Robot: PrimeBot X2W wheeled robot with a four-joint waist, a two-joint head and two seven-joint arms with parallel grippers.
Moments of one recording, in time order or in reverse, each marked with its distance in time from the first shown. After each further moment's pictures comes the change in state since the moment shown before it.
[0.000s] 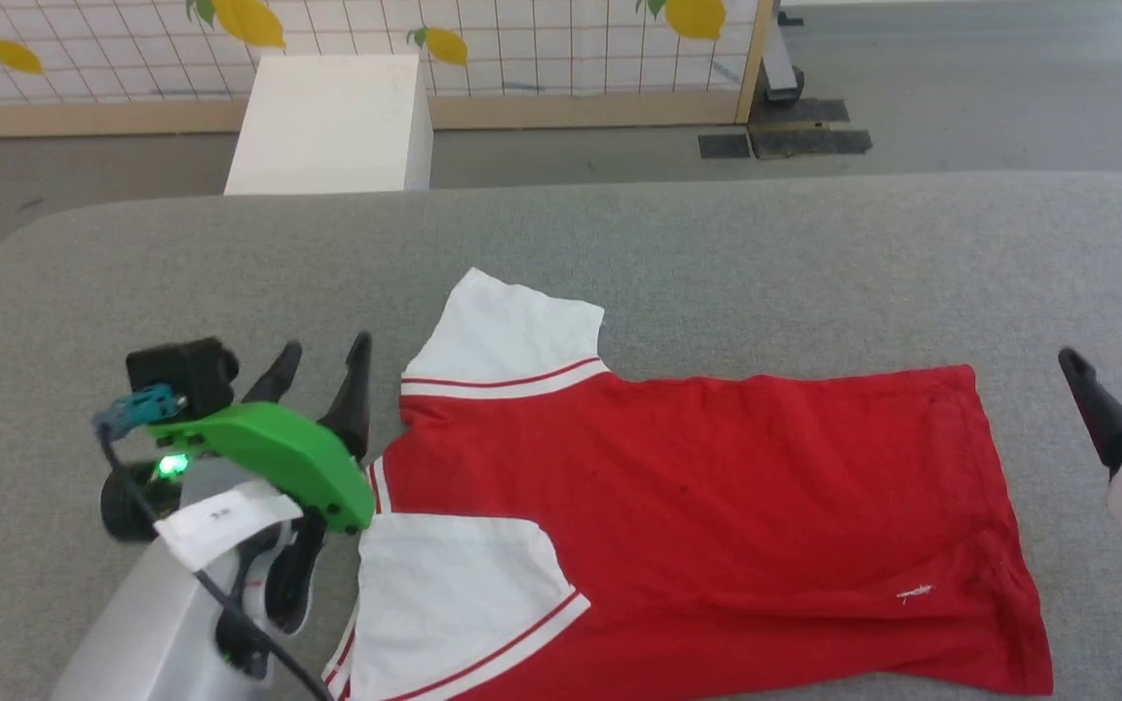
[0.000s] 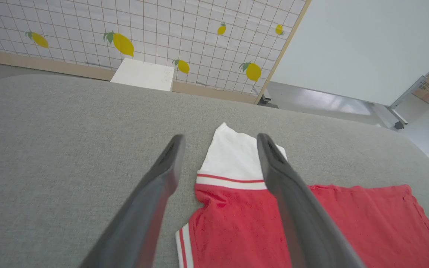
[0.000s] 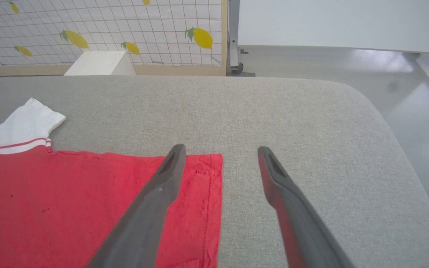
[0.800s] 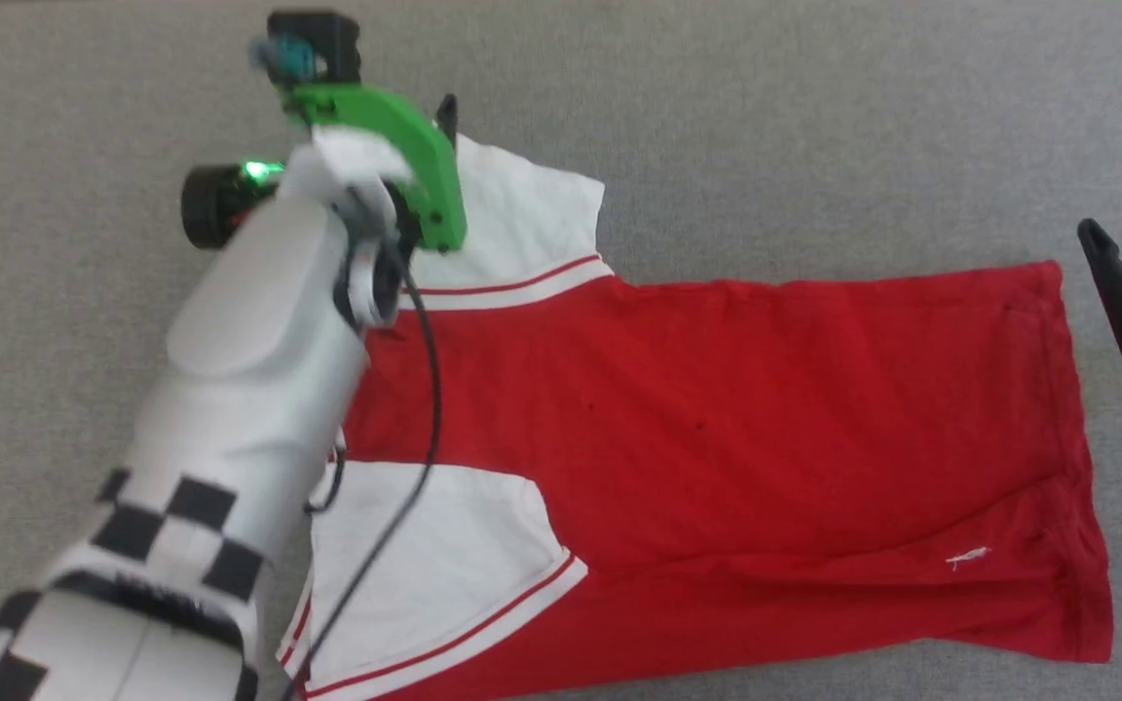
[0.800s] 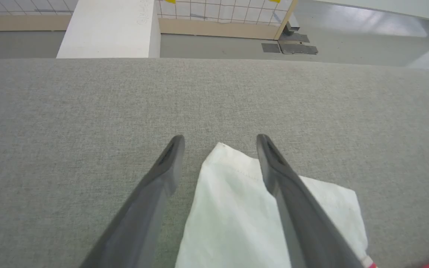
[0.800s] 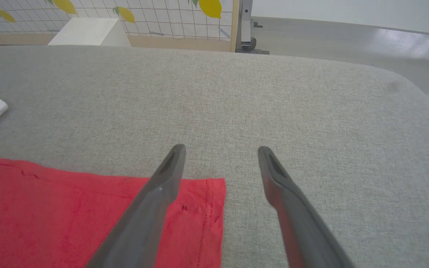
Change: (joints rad) left arm -0.724 -0.246 -0.126 0.776 0.115 -0.118 0.065; right arm -0.169 -0.067 0.070 0.035 0.053 0.000 -0.116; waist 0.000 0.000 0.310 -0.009
